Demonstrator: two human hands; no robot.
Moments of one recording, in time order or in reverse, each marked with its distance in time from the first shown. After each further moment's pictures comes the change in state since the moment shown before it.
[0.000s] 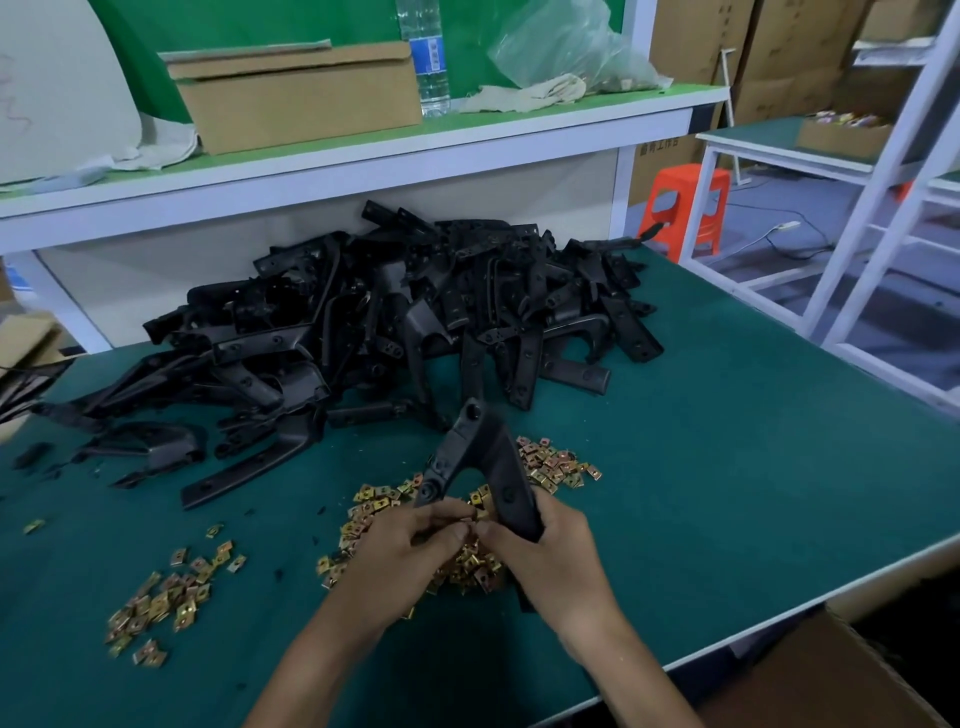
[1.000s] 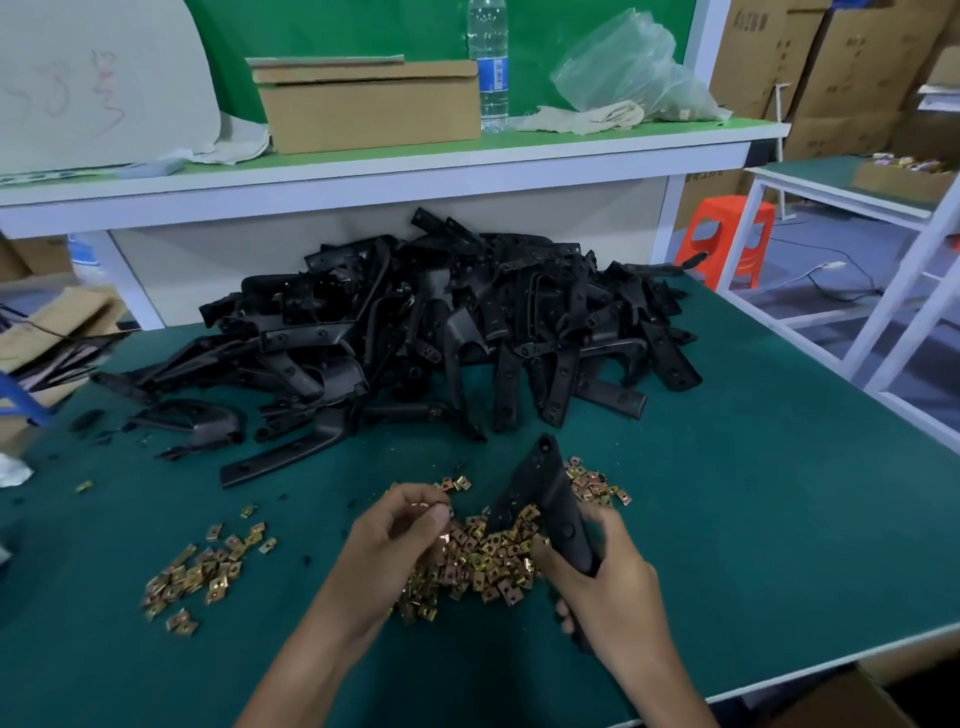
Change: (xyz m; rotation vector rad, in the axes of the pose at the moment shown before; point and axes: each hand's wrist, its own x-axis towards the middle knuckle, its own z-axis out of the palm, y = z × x) left_hand -0.015 0.000 -0.022 -0.297 0.172 0.018; right_hand -0.008 0.011 -0.028 -0.207 0.080 0.025
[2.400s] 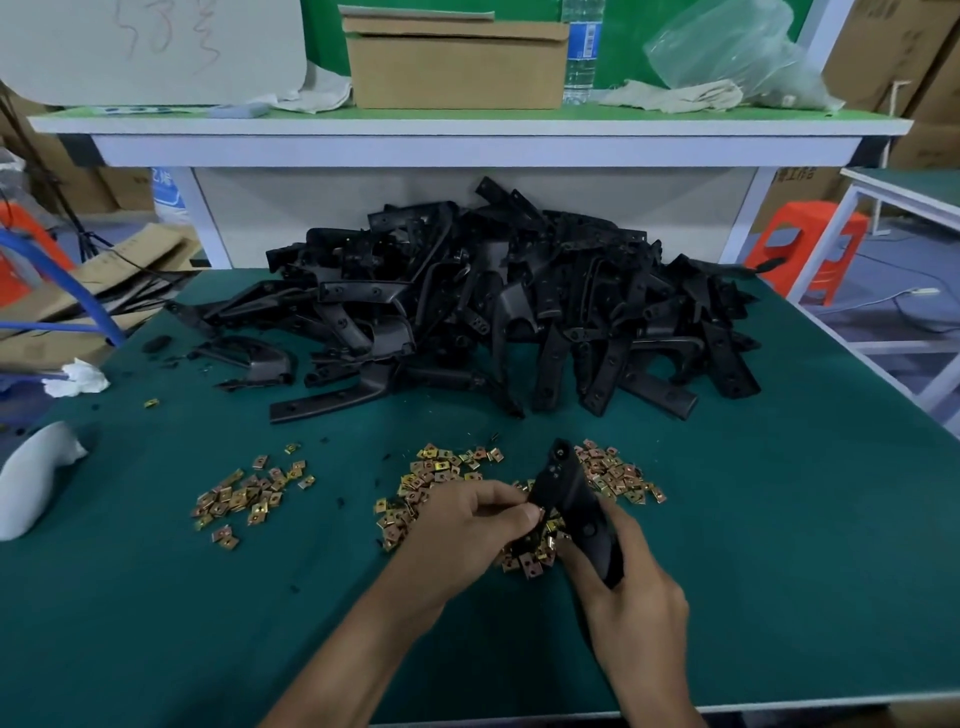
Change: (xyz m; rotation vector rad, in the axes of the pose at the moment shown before) left_hand -0.017 0.009 0.039 0.118 -0.086 -0.040; right_hand -0.012 0.022 0.007 -0.368 0.172 -0.292
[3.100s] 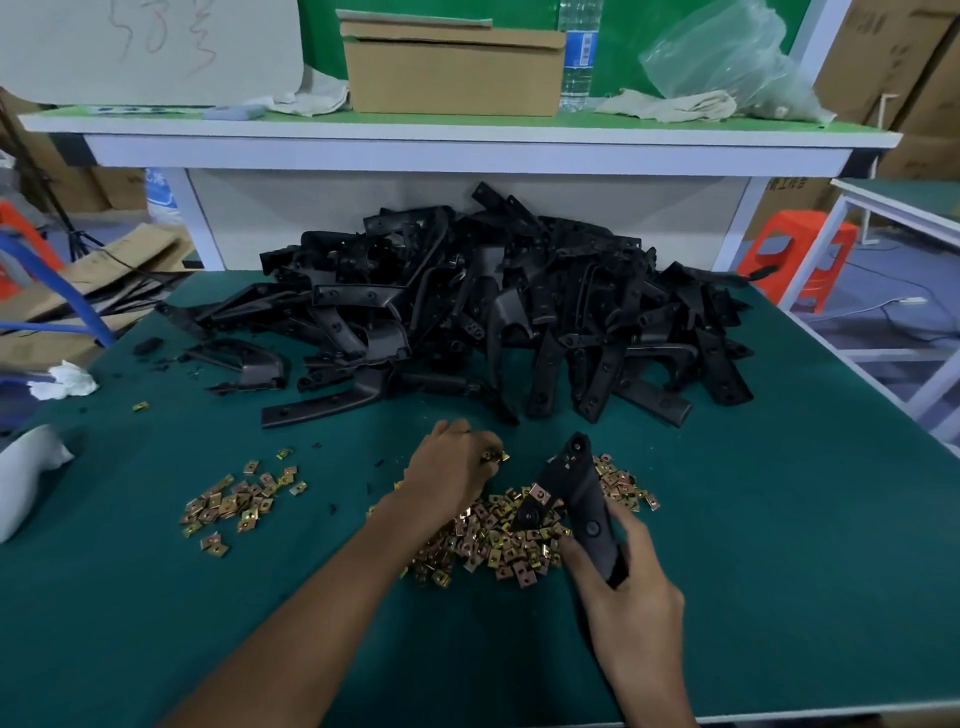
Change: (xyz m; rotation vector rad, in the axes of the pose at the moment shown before) left_hand 0.102 -0.023 -0.026 1.043 0.129 0.190; right_hand 0.008 0.011 0.002 0.222 -0.010 0.113
